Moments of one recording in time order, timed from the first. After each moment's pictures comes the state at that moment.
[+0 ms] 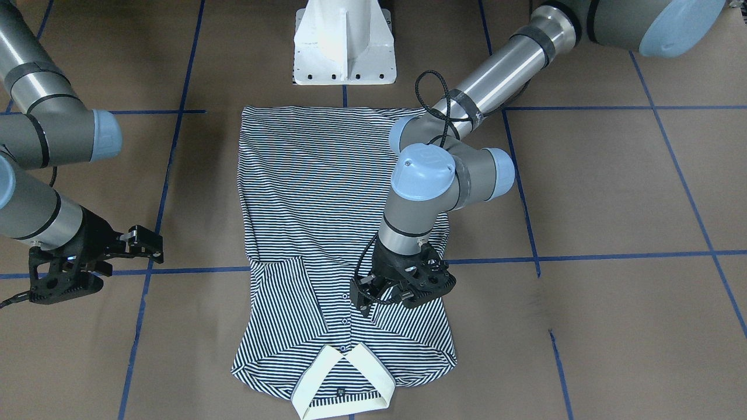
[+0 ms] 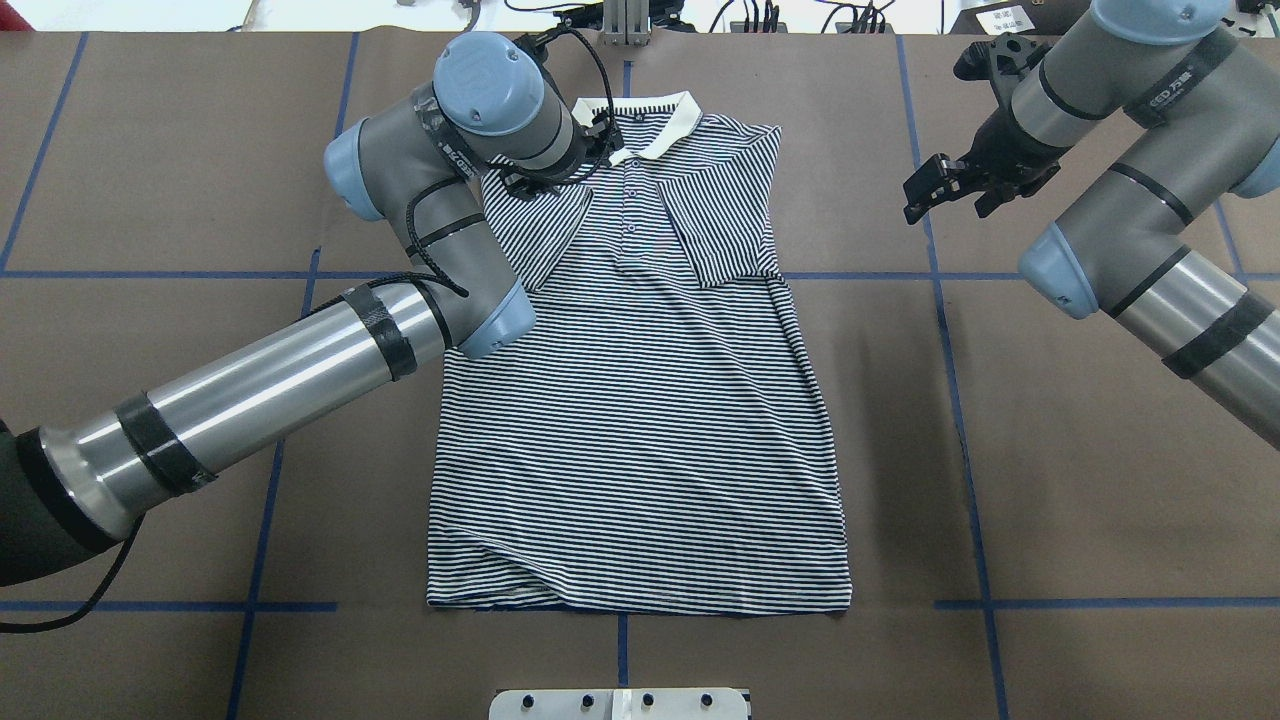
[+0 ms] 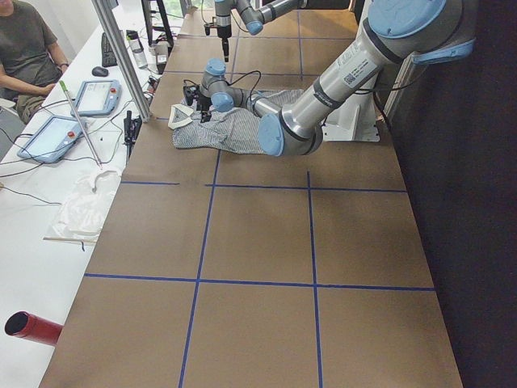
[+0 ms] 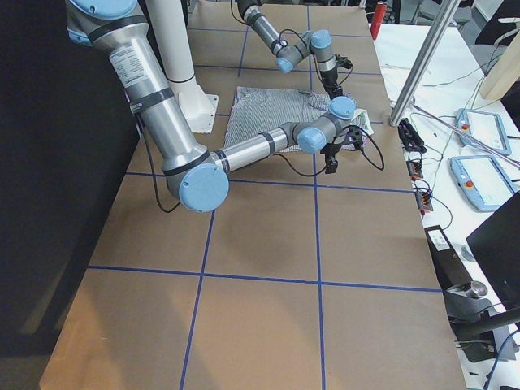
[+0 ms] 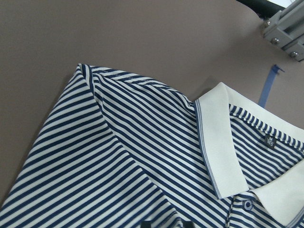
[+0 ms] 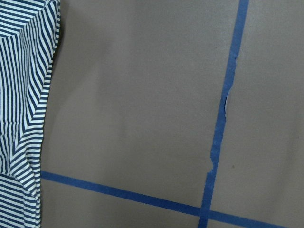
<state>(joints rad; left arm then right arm) -0.72 -2.56 -1.01 -2.17 -1.80 -1.57 1.01 -1.10 1.46 -1.30 2.29 0.67</state>
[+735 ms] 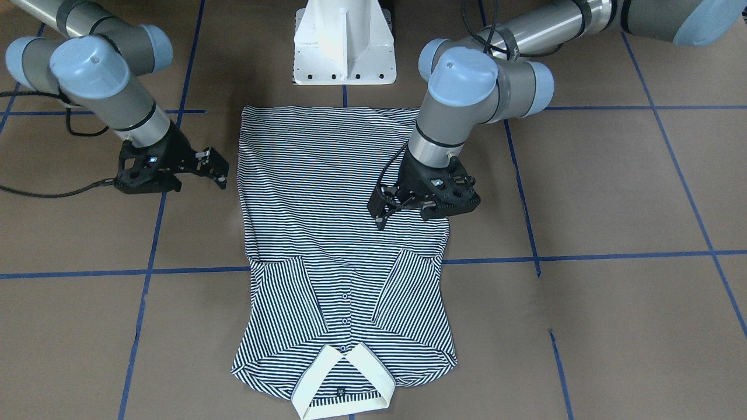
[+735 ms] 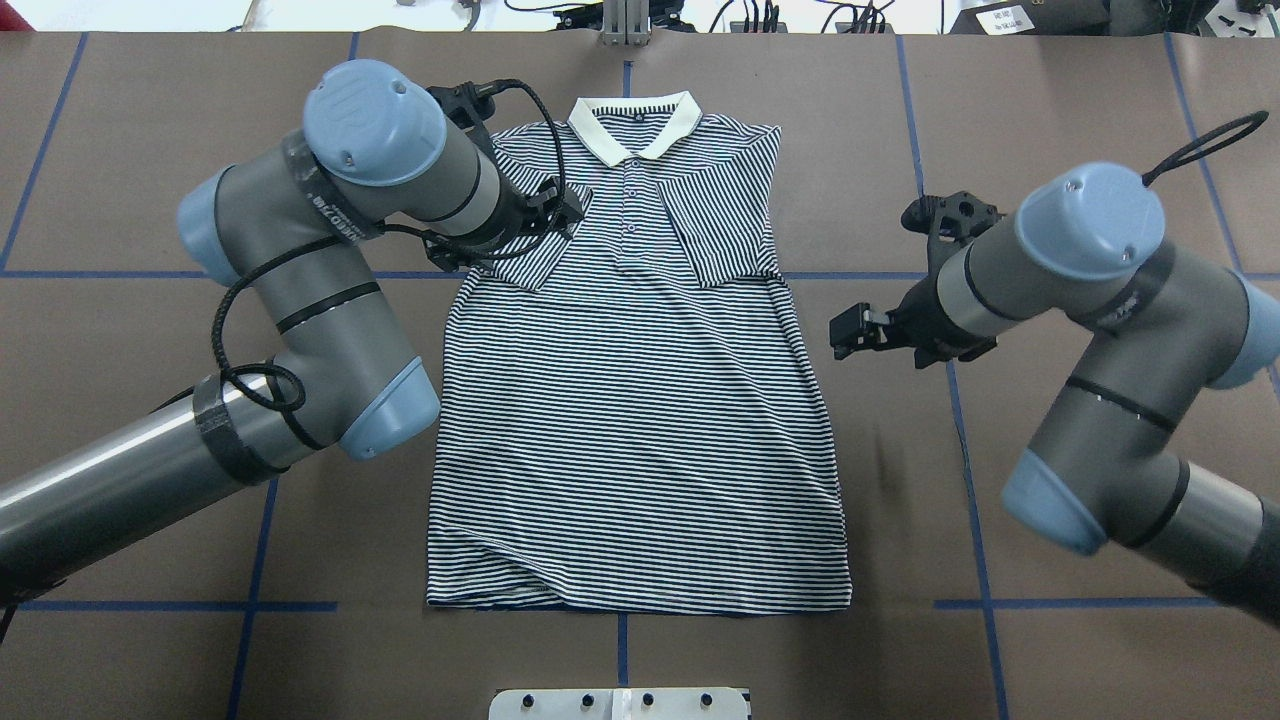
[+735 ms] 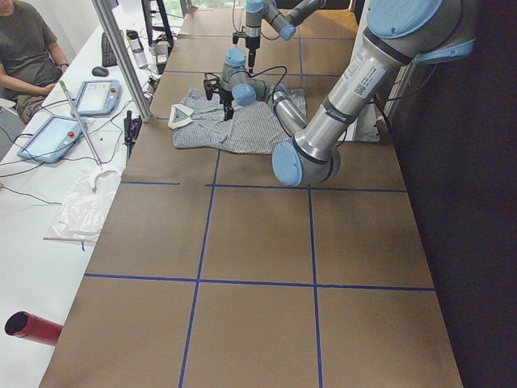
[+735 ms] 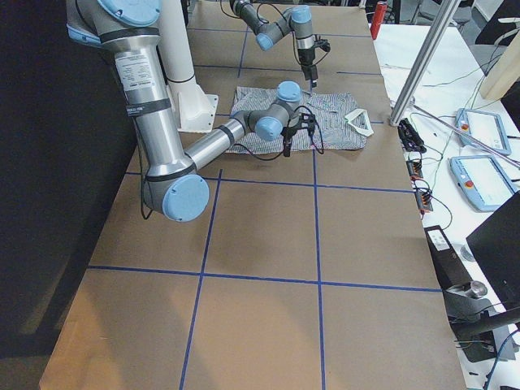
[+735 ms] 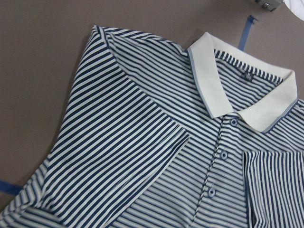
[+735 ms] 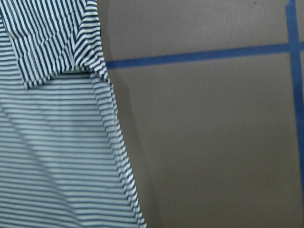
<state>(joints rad) -0.68 -2.26 -1.62 -1.81 -1.88 -1.45 0.65 -1.33 1.90 -1.29 2.00 1.24</state>
